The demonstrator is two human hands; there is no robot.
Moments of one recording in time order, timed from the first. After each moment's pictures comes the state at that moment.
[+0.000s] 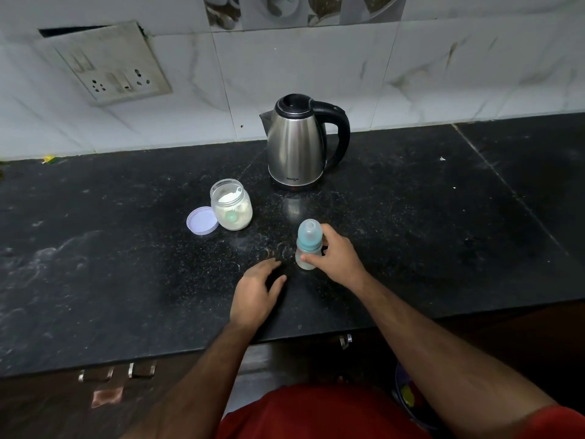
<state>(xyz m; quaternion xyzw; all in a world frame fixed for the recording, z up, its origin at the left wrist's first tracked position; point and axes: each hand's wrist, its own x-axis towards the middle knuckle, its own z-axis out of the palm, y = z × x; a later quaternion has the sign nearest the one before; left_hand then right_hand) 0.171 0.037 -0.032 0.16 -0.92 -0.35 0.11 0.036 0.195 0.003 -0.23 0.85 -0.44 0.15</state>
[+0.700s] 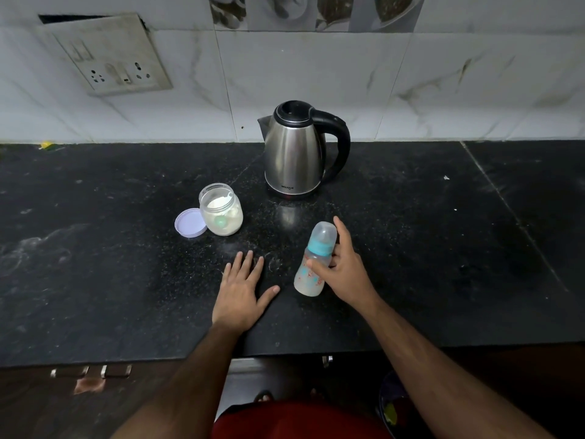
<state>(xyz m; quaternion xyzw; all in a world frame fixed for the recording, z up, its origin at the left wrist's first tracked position) 0.145 0.032 -0.068 0.18 -0.97 -0.14 0.02 0.016 0.229 0.006 -0.20 0.78 -0.56 0.19</state>
